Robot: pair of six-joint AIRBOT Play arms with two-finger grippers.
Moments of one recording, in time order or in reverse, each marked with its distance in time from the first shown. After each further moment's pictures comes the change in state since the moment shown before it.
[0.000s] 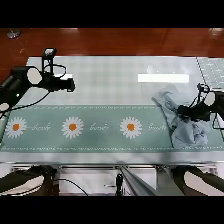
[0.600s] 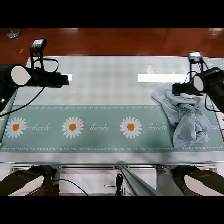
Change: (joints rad) left arm -0.004 0.124 -0.007 -0.001 0.042 0.003; right arm 0.249 0.000 0.275 -0.391 0.011 0.203
